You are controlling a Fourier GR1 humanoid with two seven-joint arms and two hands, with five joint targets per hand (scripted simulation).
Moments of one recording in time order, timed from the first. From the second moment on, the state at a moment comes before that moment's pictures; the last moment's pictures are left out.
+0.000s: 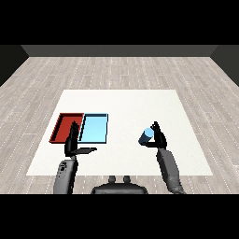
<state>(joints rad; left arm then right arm) 0.03 0.04 0.04 -1.58 -0.01 0.02 -0.38 -0.24 -0.07 -0.14 -1.02 -0.15 0.16 -0.37</state>
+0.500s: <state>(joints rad) 0.02 0.05 0.05 -1.59 0.00 0.01 -0.37 -0.28 -0.05 -0.14 -0.95 -0.18 0.15 -0.39</state>
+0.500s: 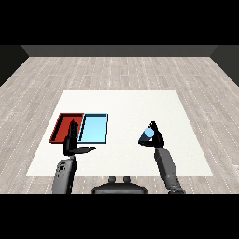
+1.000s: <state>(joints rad) 0.03 0.04 0.05 -1.58 0.01 0.01 -0.40 -0.36 -0.04 -0.14 -0.84 -0.18 0.12 -0.41</state>
